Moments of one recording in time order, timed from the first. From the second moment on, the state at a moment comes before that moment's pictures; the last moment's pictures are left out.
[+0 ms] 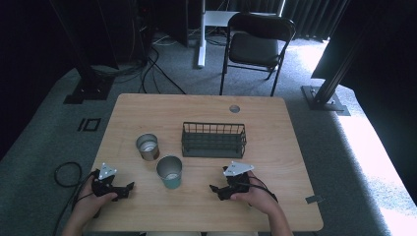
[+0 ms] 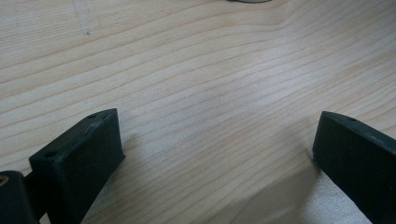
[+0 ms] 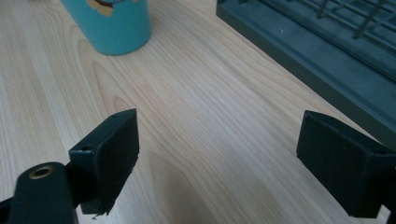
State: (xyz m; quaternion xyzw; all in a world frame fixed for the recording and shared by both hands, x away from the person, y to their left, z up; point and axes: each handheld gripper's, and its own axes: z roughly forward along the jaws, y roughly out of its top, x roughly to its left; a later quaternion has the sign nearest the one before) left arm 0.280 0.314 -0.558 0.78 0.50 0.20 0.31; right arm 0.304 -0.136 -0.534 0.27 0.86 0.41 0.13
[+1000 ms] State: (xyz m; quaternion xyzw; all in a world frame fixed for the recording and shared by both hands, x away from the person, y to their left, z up) left arm 0.280 0.314 -0.558 0.78 0.50 0.20 0.31; right arm 0.302 -0.072 -0.524 0.21 0.86 0.46 0.10
